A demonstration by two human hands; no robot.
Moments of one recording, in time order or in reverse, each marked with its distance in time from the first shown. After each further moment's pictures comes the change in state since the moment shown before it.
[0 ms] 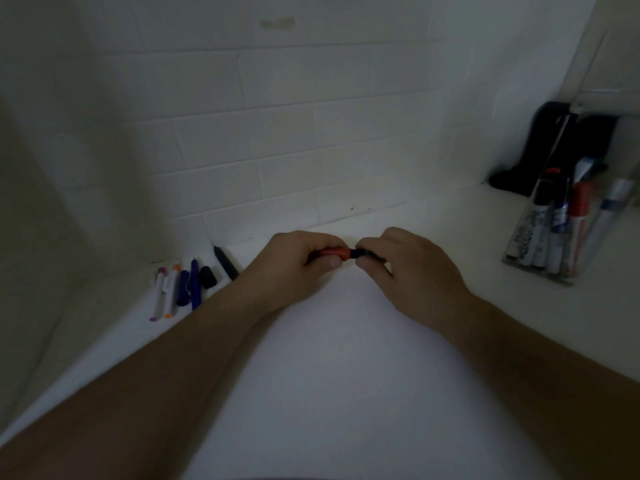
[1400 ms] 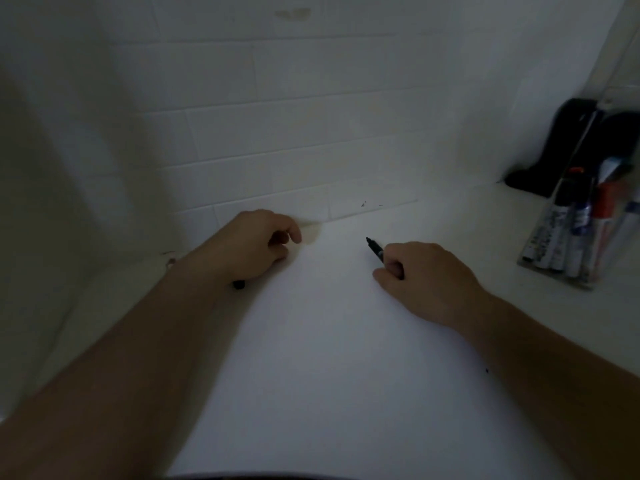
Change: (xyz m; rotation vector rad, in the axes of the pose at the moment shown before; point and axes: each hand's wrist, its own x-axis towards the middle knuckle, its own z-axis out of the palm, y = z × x) left_hand -0.002 -0.043 -0.050 0.332 -0.102 -0.224; right_hand 0.000 0.010 0.001 0.001 -0.178 0.172
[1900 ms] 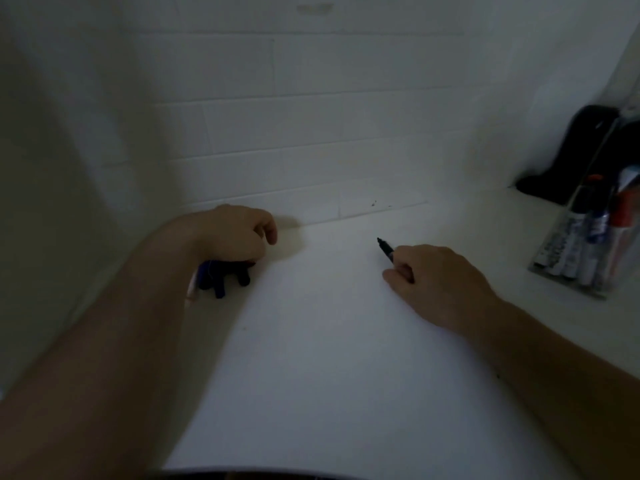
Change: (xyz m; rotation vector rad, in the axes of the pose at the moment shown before) left_hand -0.013 -0.018 -0.036 -0.077 -0.287 -0.266; right_hand -0.002 -0.004 -0.002 -0.106 -0.038 -0.022
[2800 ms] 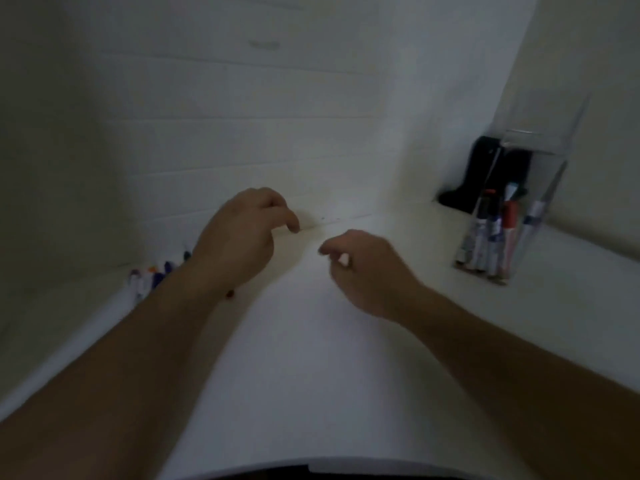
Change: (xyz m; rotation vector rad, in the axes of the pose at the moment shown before) left_hand 0.002 0.053 0.034 0.042 0.761 0.638; right_hand -0.001 -0.038 -0.019 0.224 0.221 -0.120
